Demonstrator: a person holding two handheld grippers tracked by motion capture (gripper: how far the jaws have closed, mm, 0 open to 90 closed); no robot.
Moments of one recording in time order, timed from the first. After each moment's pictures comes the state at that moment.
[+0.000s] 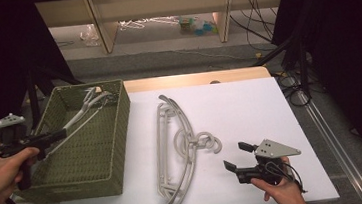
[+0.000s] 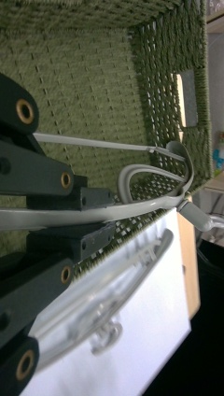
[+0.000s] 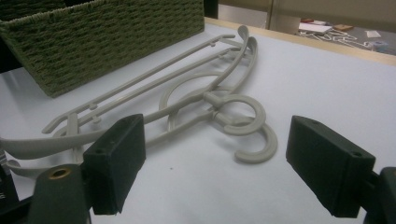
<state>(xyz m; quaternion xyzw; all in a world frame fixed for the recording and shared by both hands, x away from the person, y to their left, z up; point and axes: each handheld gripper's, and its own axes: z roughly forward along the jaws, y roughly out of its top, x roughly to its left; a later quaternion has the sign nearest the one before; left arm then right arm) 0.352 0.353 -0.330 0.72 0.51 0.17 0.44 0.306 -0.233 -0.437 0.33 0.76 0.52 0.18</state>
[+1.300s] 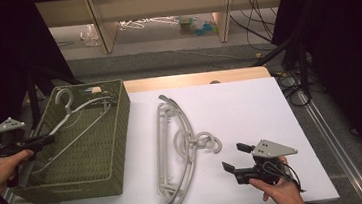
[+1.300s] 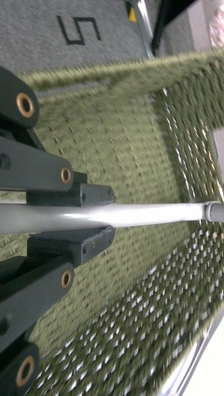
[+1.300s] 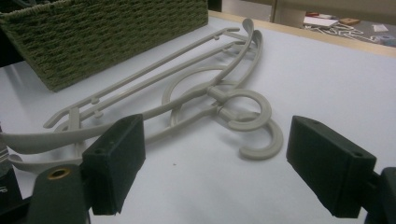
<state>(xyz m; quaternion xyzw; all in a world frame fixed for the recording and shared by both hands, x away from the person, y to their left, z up) 0.377 0.408 -0.374 0.75 0.51 0.21 0.36 0.308 -0.230 -0.439 0.33 0.77 0.51 0.18</state>
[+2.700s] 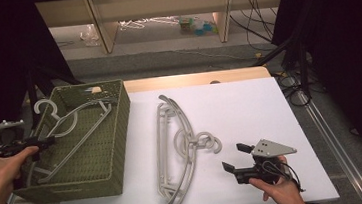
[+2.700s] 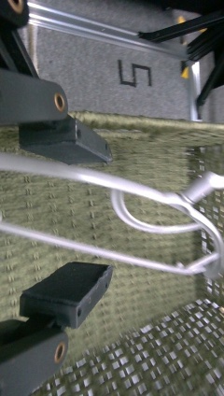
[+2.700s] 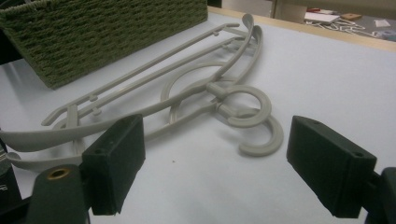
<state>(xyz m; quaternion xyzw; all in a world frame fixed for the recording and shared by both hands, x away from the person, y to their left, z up) 0.374 0.394 -0.367 0.68 0.62 0.25 0.32 0.308 -0.231 -0.439 0.34 0.78 0.50 0.16</state>
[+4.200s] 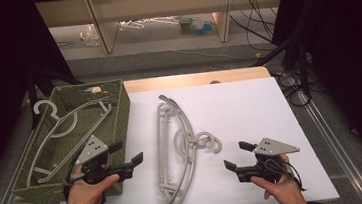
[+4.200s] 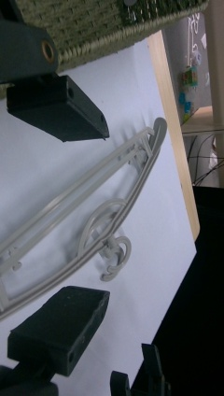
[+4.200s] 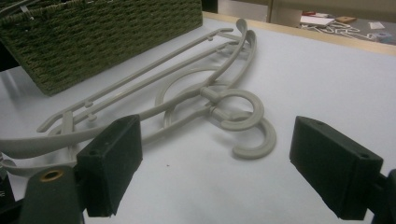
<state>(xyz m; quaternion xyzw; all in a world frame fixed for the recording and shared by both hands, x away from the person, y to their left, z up) 0.308 0.192 -0.385 0.73 0.40 0.18 0.52 0.311 -0.236 -0.439 0.34 0.77 0.51 0.17</state>
